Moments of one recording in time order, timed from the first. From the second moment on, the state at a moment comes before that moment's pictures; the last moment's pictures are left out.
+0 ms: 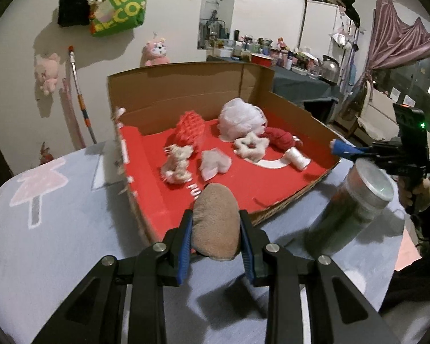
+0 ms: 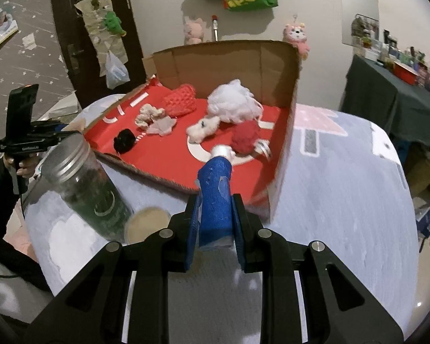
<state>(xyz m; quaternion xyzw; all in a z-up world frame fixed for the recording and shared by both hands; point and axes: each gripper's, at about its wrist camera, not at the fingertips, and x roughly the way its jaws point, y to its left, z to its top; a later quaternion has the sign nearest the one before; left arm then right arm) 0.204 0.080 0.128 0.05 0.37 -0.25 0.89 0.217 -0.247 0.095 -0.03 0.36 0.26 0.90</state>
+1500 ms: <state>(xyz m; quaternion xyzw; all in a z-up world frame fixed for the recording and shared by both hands) 0.317 -0.041 0.071 0.16 0.54 -0.25 0.79 0.342 -0.132 0.058 -0.12 0.55 0.30 0.77</state>
